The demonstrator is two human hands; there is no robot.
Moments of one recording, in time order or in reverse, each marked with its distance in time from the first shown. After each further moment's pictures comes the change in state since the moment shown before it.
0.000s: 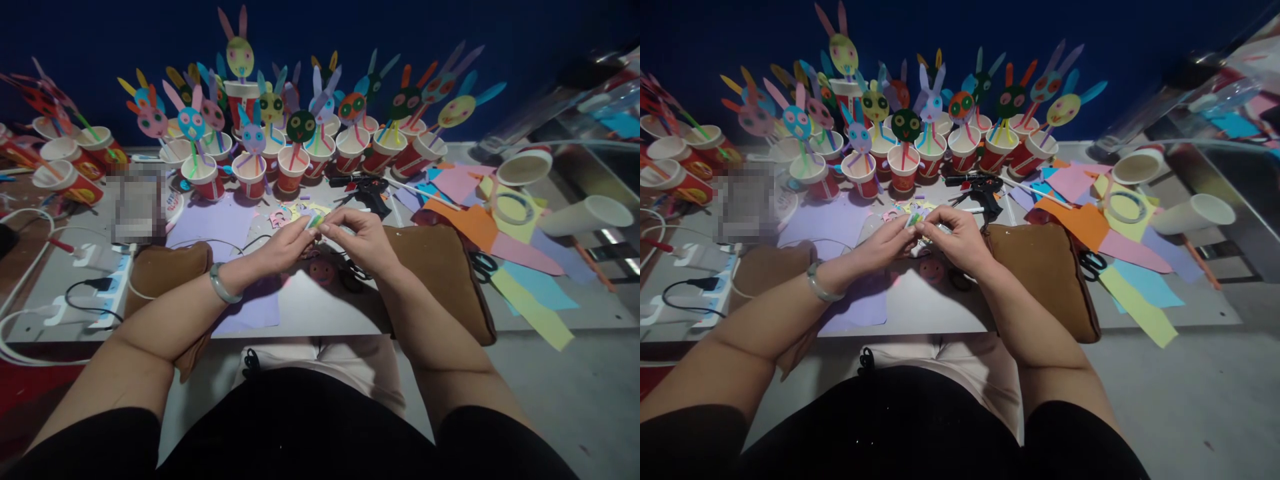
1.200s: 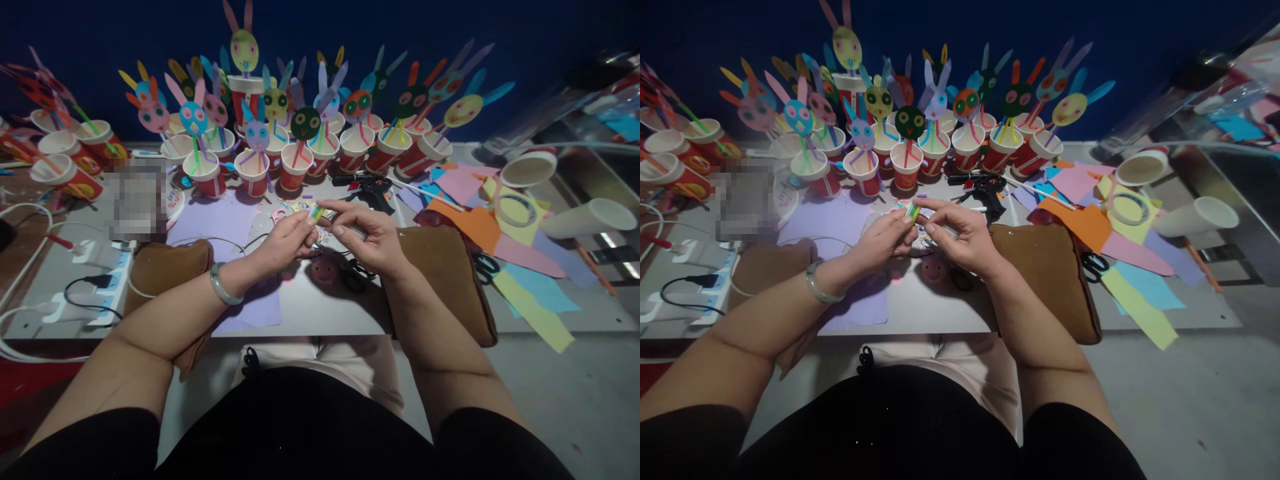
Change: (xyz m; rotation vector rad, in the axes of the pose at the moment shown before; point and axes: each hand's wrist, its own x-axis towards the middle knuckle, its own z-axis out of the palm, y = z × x) left_hand -0.003 0.003 0.002 -0.045 -0.162 0.088; right_hand -0.005 0.001 -0.004 0.063 -0.039 -0.194
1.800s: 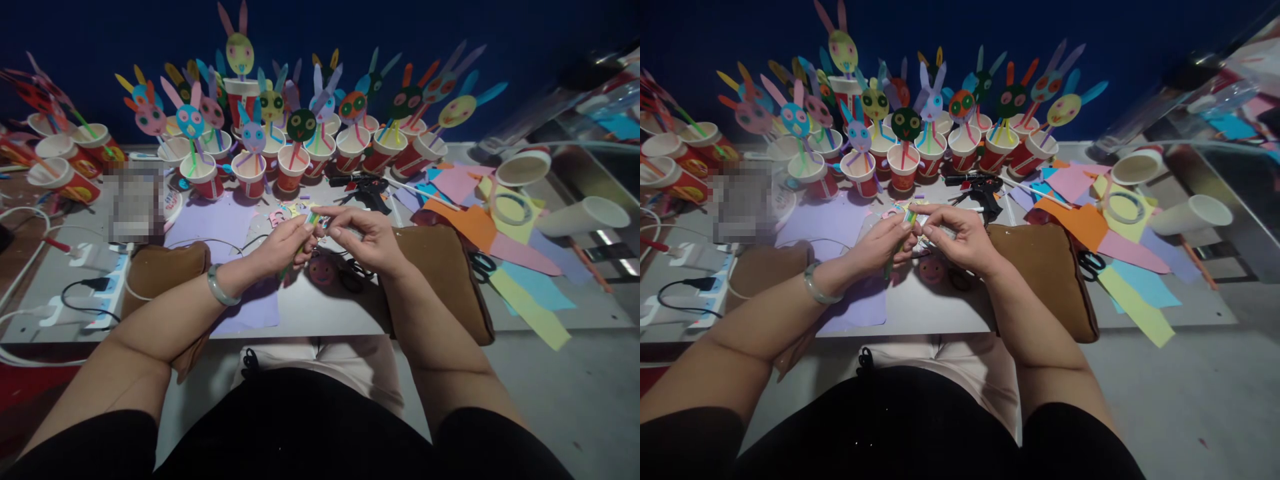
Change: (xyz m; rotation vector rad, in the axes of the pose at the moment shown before) left_hand -0.002 -0.002 0.001 -0.047 -0.023 -0.099; right_hand 0.002 -0.003 -0.008 -0.081 -0.056 -0.015
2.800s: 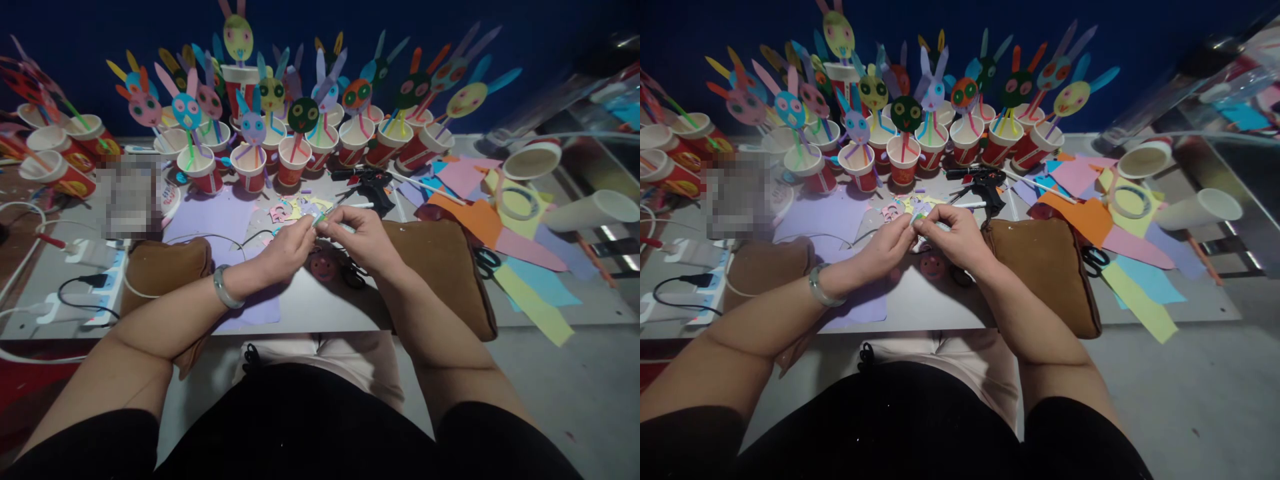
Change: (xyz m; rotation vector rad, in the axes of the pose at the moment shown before) left_hand 0.001 -0.015 -0.006 0.802 0.151 0.347; right_hand 0.004 -0.001 0.017 0.050 0.080 0.343
